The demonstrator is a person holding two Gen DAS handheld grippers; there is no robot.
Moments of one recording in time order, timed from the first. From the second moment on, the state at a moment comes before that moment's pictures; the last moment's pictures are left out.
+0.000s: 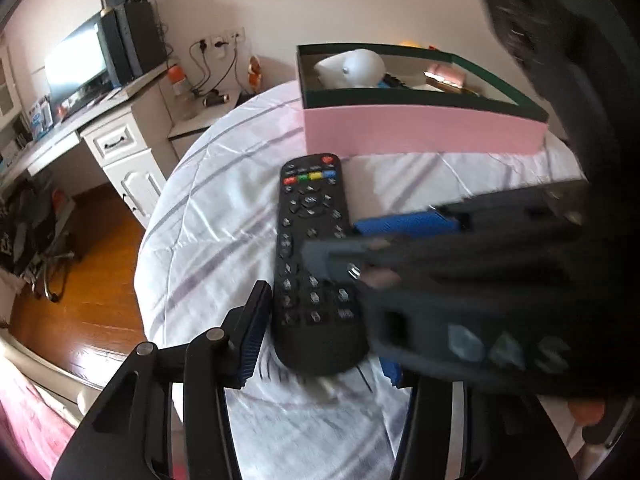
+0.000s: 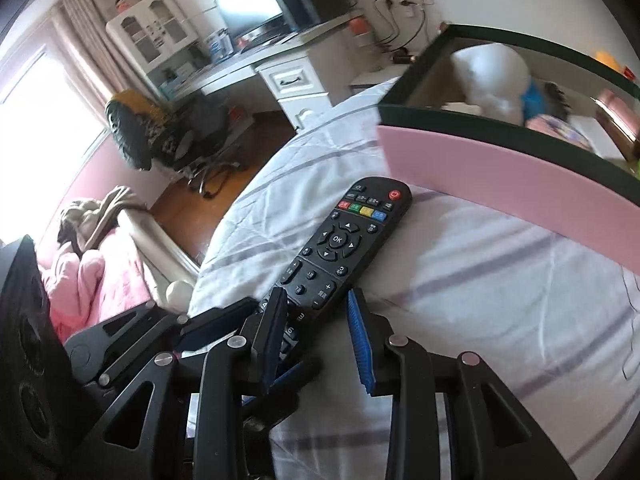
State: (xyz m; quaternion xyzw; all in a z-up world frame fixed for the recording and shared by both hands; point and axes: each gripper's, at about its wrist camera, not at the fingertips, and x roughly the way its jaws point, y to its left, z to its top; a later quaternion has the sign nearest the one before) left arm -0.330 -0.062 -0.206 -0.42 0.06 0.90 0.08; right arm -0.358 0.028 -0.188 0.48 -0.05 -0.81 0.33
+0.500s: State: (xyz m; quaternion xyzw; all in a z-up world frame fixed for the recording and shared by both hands) left arm -0.350 -0.039 -0.208 -0.41 0.08 0.91 0.05; right arm -0.357 0.078 -0.191 0.47 -0.10 -0.82 0.31
